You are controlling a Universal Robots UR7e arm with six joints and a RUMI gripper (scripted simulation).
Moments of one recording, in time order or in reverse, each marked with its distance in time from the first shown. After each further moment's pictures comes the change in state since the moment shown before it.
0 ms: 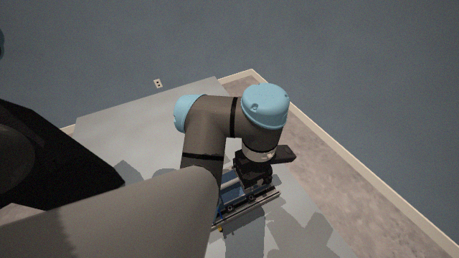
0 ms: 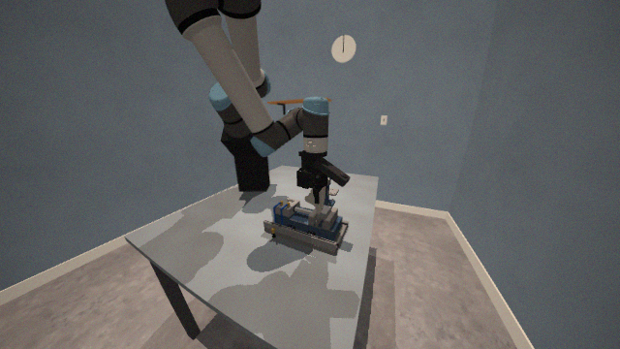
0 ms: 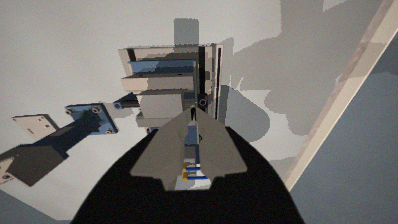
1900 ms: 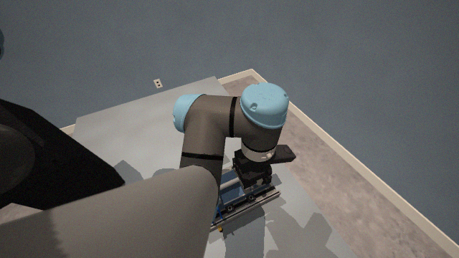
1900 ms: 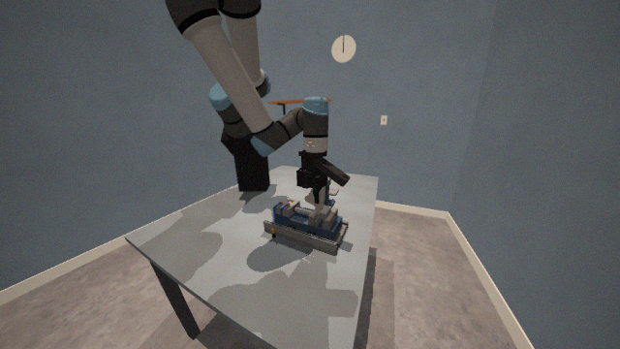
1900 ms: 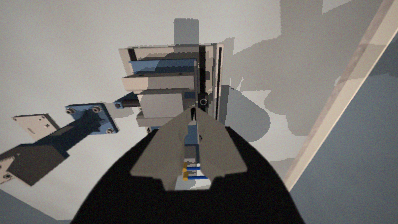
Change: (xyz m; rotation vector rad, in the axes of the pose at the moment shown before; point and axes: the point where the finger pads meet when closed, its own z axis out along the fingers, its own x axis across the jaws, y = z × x) arm -0.001 0.001 0.000 0.000 0.000 0.000
